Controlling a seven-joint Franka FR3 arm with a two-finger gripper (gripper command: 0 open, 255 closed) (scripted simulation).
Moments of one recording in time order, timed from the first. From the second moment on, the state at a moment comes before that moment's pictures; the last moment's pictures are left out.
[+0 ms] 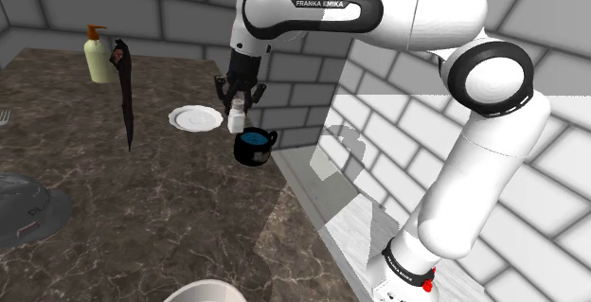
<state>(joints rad) 0.09 0.12 0.24 -1.70 0.11 1.81 0.63</state>
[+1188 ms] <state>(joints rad) -0.04 0.16 0.14 -1.73 0.12 1.85 0.40</state>
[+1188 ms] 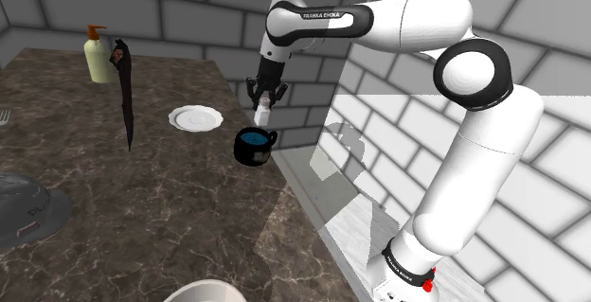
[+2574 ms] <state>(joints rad) -0.04 0.18 0.15 -1.81 0.12 1.95 0.39</state>
